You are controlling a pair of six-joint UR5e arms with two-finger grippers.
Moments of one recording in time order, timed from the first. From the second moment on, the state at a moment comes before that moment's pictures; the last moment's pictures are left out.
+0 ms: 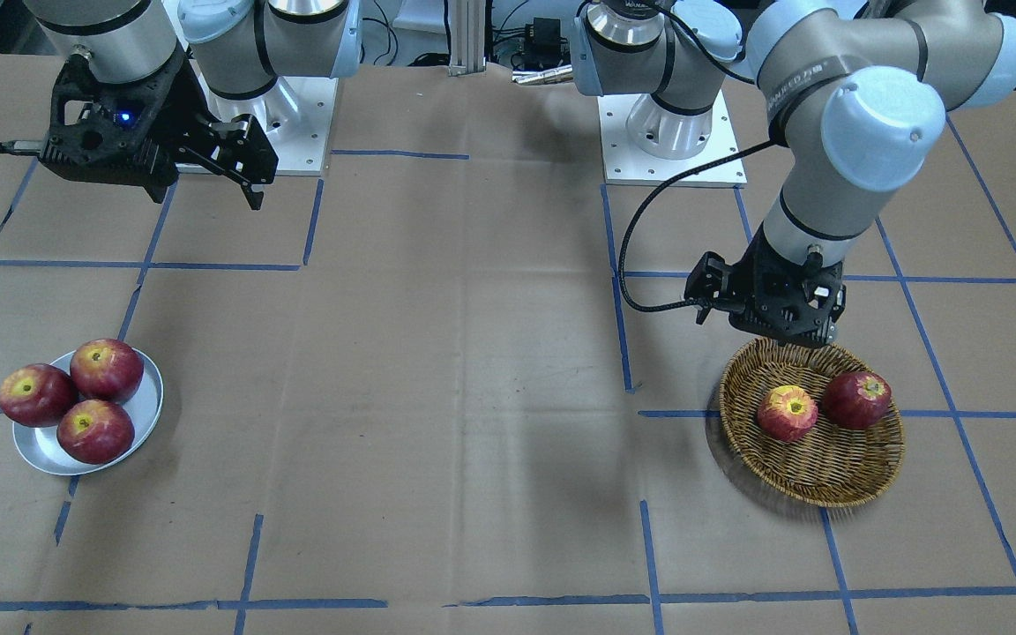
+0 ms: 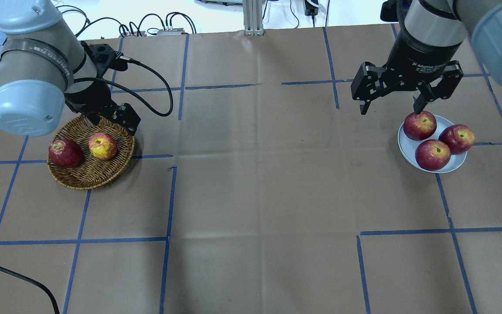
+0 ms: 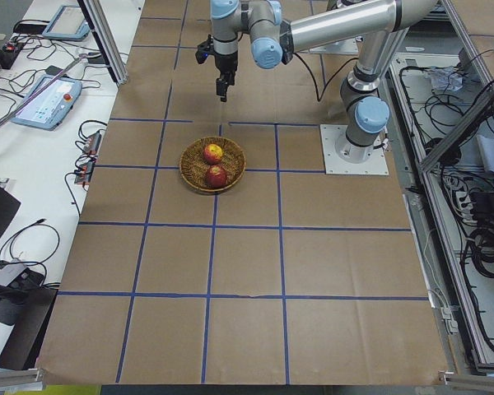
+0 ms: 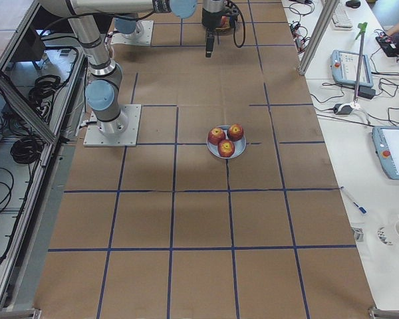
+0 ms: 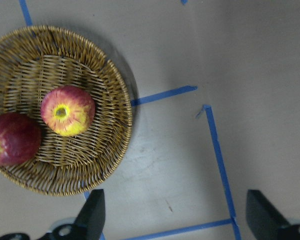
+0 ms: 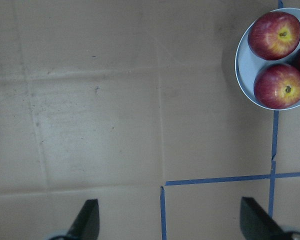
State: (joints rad) left arm -1.44 -1.71 -1.77 -1.22 1.63 0.49; right arm 1.58 -1.60 1.57 -1.50 -1.58 0.07
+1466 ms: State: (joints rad) left arm -1.27 -1.98 -1.76 -1.03 1.58 0.82; right arm 1.58 -1.60 1.57 -1.50 -1.58 0.07
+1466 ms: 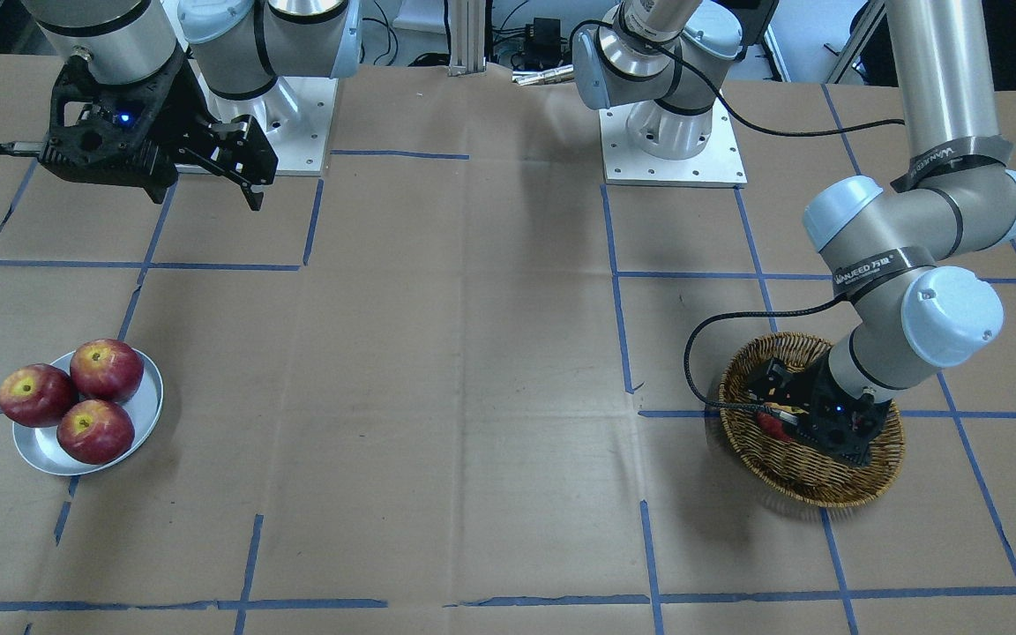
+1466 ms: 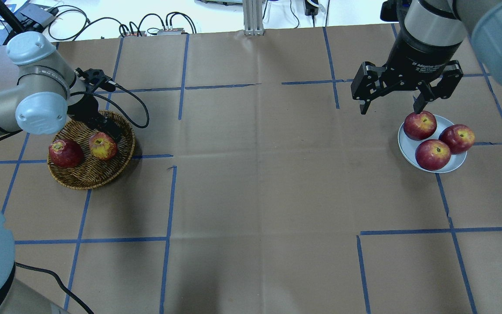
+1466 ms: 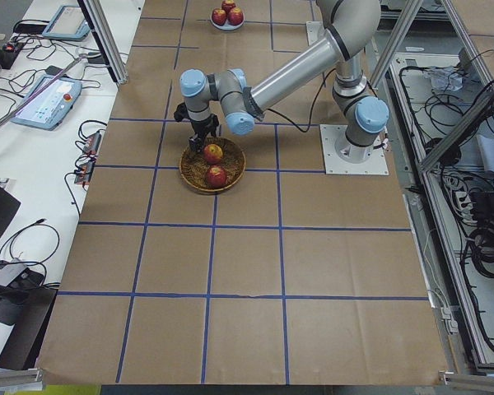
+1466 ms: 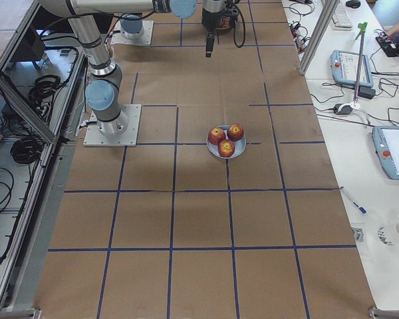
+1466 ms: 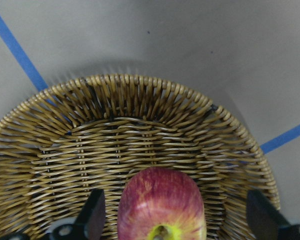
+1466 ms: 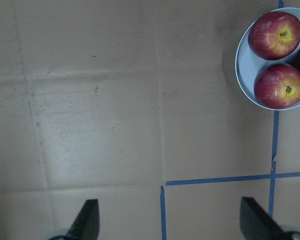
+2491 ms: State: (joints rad) left arm -1.23 -2.02 -1.79 -1.04 1.58 0.80; right arm 1.58 -1.60 1.57 -1.50 -1.58 0.07
